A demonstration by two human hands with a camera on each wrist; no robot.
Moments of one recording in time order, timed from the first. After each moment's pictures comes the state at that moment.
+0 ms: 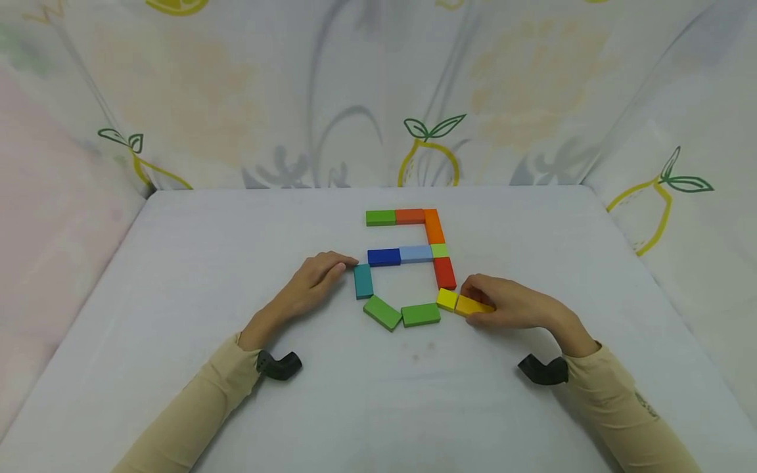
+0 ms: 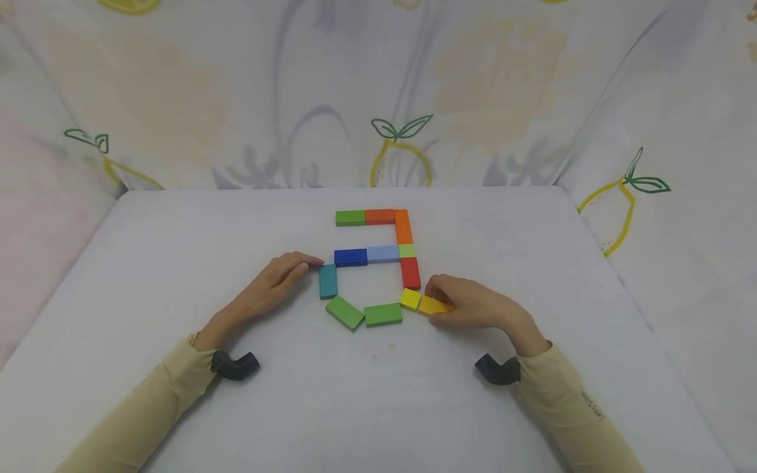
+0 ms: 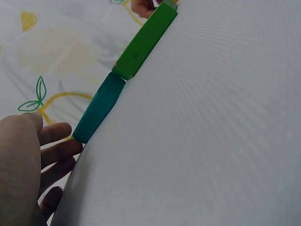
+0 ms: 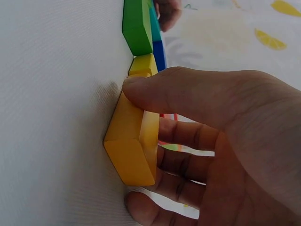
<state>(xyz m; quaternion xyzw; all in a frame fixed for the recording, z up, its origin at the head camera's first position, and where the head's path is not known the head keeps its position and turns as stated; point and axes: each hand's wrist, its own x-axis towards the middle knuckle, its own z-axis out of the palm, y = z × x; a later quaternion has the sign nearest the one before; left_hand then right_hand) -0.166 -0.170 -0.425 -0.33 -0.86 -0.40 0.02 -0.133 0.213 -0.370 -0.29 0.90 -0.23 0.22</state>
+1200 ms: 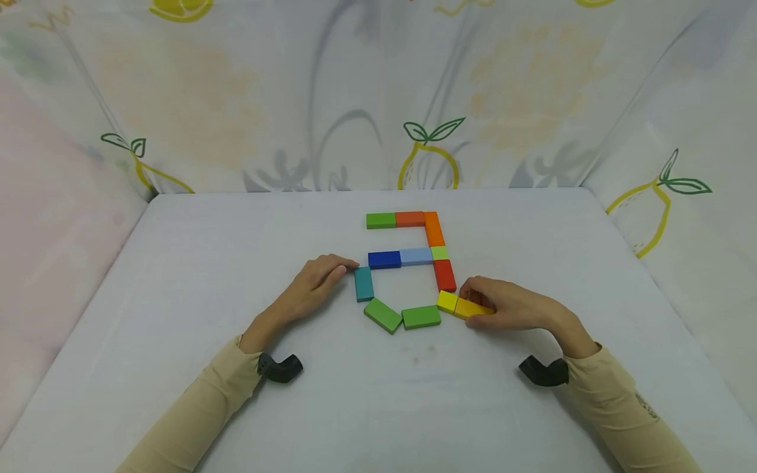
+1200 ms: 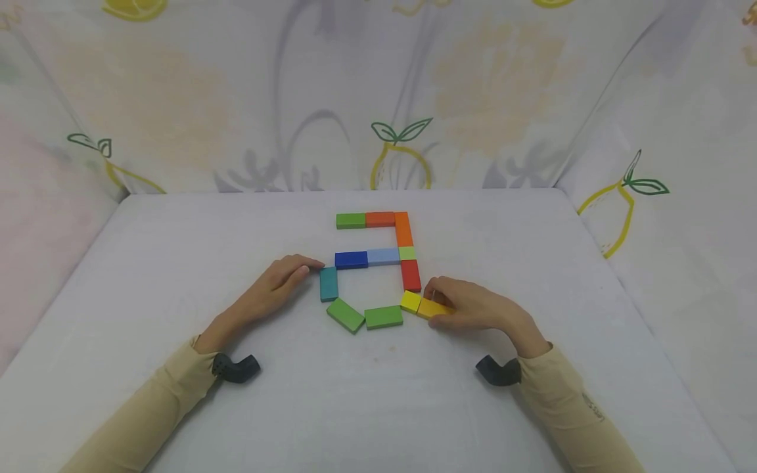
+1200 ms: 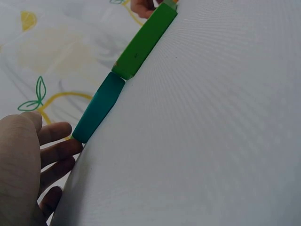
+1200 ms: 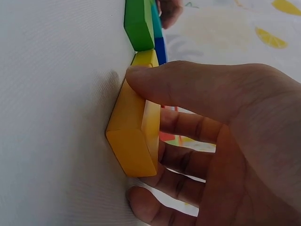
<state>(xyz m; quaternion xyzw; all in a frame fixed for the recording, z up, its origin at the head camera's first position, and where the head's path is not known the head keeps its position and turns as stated) -0.164 -0.170 -0.425 -0.32 -0.86 -0.40 0.01 -0.132 0.214 -0.370 -0.30 0.90 -0.23 0.22</state>
